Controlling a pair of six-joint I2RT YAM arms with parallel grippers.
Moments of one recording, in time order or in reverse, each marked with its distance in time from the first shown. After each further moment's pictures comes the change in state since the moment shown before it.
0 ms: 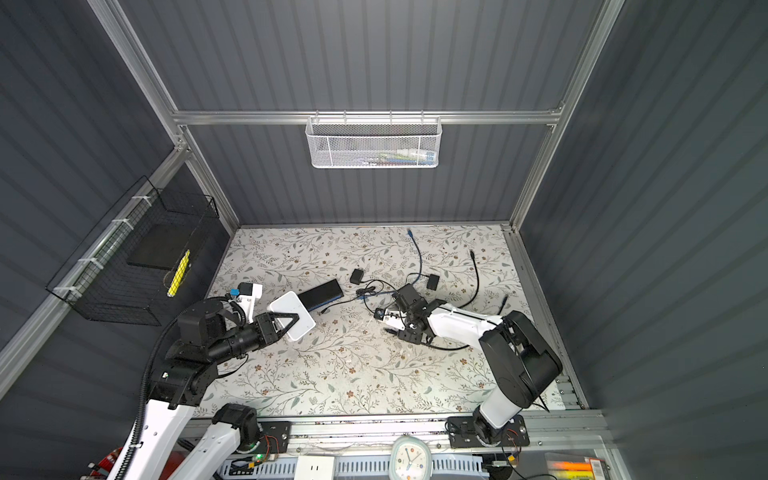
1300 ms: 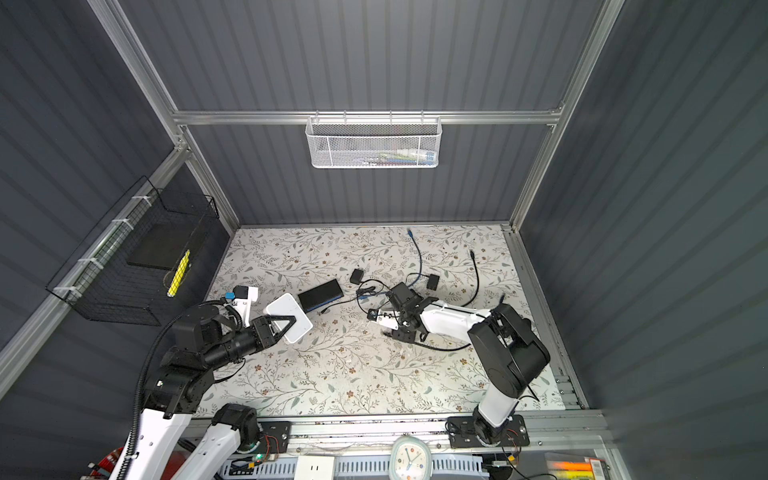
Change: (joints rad) left arm 0.000 -0.043 0.000 -0.031 -0.030 0.000; right arm 0.022 0.079 0.057 0.016 -0.065 -0.016
